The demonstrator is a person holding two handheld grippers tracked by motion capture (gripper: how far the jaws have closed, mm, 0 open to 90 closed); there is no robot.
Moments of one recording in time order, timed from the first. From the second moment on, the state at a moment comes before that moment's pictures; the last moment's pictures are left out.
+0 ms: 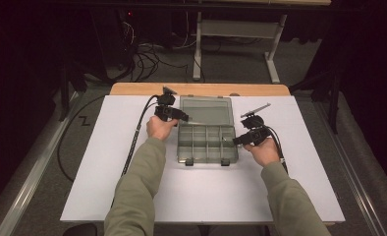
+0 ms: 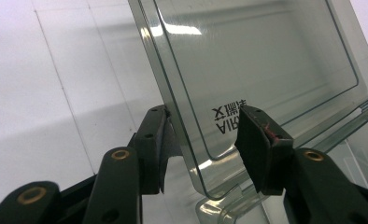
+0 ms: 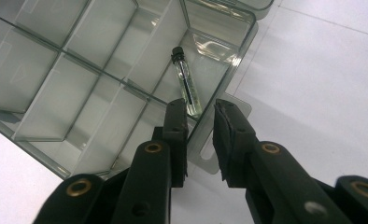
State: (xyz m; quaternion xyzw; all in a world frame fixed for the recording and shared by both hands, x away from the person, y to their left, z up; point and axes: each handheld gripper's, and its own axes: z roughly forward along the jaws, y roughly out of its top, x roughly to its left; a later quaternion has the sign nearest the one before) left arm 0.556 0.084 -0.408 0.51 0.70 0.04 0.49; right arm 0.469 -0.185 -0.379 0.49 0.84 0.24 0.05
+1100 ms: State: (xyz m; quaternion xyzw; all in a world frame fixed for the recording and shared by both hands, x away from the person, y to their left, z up) left arm 0.546 0.083 -0.394 0.53 0.68 0.06 0.50; right arm 0.469 -0.184 -0.378 0.49 0.84 0.23 0.05
